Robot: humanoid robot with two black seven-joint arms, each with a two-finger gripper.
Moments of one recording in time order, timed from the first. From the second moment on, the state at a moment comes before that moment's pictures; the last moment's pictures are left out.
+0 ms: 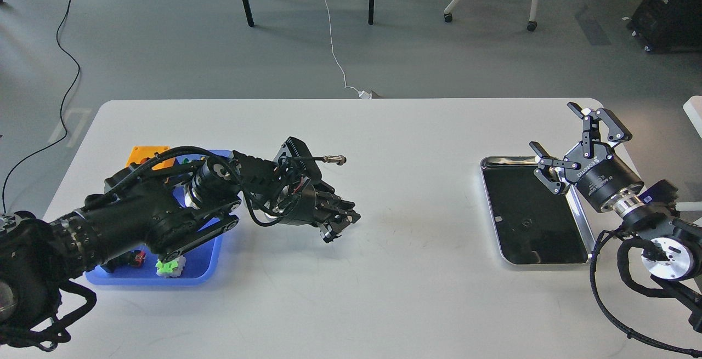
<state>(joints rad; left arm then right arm) -0.92 0.22 -0.25 -0.95 2.18 -0.29 -0.49 0.51 -0.64 0.48 0.93 0.06 0.46 0.49</state>
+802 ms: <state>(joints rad) -0.83 0.75 -0.32 -1.08 2.18 -0.23 -0.49 0.51 -0.62 0.48 0.93 0.06 0.46 0.49</state>
